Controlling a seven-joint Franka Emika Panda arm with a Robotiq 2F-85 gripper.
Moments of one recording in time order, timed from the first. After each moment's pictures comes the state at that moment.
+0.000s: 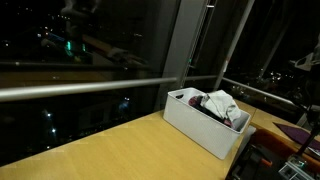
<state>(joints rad) -0.01 -0.70 -0.11 -2.78 0.17 1.87 -0.04</state>
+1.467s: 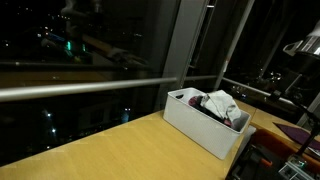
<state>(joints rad) -0.01 -0.61 -0.07 -2.77 0.11 2.31 -0.14</state>
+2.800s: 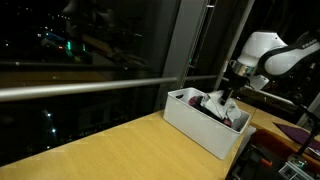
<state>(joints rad) -0.12 0.15 -0.03 -2.32 -0.40 2.60 0.10</state>
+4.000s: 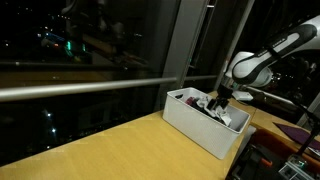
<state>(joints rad) -0.17 0.42 -0.02 -2.15 0.07 2.65 -0.08</state>
